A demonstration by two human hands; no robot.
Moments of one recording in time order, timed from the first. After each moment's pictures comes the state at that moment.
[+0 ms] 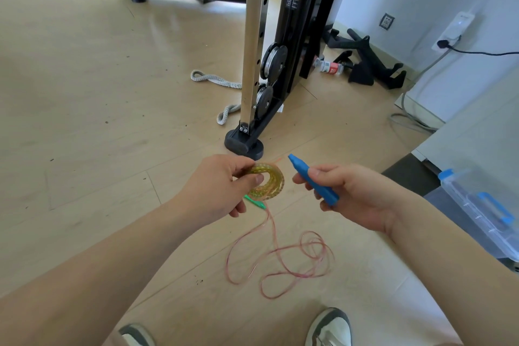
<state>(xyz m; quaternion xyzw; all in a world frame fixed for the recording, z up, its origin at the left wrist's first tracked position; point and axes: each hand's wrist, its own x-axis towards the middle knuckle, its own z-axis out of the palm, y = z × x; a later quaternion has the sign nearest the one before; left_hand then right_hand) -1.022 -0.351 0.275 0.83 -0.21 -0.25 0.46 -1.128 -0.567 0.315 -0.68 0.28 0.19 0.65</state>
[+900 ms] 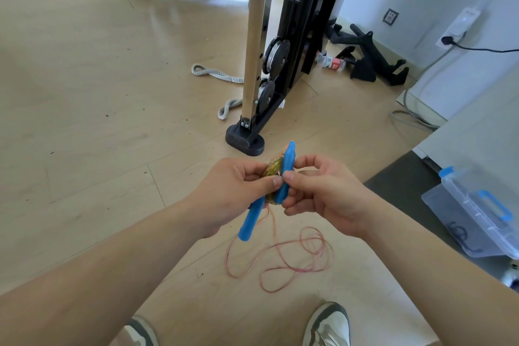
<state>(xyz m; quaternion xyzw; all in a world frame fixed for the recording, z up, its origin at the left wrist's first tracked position) -1.043 -0.356 0.282 0.72 -0.16 -0.35 0.58 -1.122 -0.533 0.298 -0.63 0.25 0.09 0.73</state>
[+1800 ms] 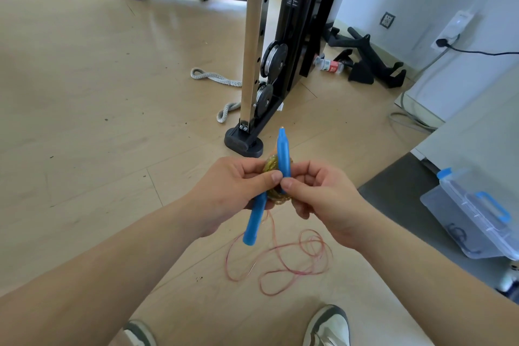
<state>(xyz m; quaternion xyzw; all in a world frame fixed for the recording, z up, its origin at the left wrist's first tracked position) -1.040 -0.360 0.287 0.68 -0.15 -0.37 0.61 -1.130 -0.529 0.287 -0.67 0.21 0.03 0.71</state>
